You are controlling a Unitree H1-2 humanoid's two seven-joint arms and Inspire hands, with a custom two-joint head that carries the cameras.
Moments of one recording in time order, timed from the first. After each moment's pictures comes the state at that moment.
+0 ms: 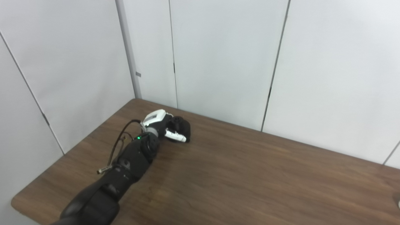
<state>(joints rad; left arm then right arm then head) -0.62 0.54 -0.19 0.72 0.50 0.23 0.04 0.23 -0.21 -0.23 -0.28 0.28 0.09 0.14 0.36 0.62</state>
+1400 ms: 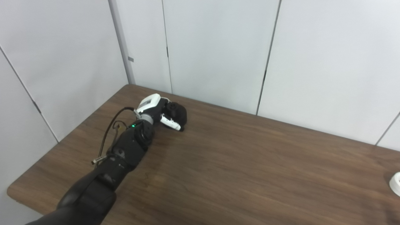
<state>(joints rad) -0.60 0.53 -0.16 0.71 0.50 0.18 0.08 0.24 -0.21 -0.23 -0.33 0.26 0.14 0.13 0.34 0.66</state>
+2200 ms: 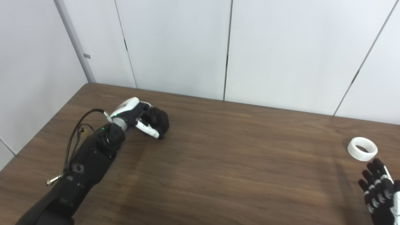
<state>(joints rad) -0.49 0.56 -0.23 0.33 0.48 0.27 -0.23 0.20 -0.18 -0.20 -0.37 0.27 0.20 0.11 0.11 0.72</state>
